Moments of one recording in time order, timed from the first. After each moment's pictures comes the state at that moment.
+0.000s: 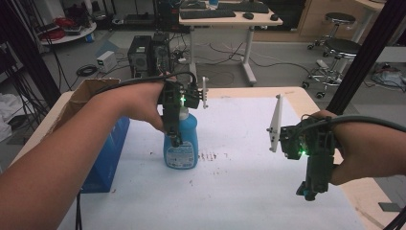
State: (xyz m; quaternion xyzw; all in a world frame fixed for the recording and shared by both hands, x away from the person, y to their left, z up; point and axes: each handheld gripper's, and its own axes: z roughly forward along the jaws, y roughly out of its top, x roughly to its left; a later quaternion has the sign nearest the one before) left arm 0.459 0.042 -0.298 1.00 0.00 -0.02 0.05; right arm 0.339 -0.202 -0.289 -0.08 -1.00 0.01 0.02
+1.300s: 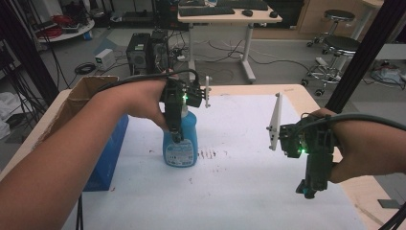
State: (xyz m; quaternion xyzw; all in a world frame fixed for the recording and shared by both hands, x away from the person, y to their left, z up) left arm 0.457 0.035 -0.297 1.00 -0.01 -0.01 0.03; right arm 0.340 -0.202 -0.294 -0.09 -1.00 0.01 0.02
